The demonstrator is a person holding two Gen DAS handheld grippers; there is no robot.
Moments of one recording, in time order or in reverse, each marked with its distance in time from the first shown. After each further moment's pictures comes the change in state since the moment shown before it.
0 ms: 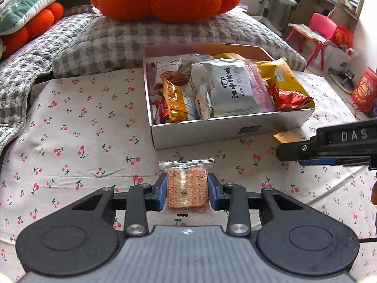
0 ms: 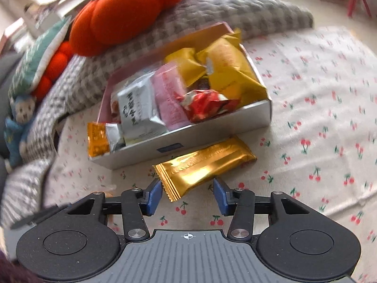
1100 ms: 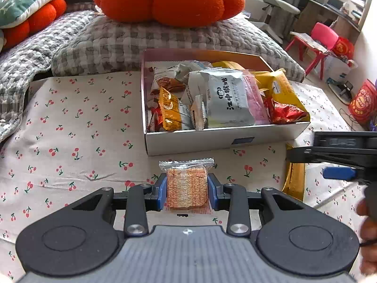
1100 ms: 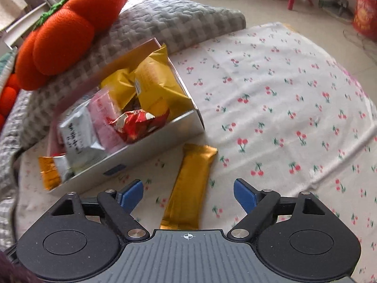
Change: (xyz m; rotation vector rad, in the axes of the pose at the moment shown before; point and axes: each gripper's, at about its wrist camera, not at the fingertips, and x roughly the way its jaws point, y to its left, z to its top) left arm -0.003 -0.005 0.006 -0.051 -0.014 -0.023; right arm -0.002 -0.007 0.003 0.074 -0.089 -0.297
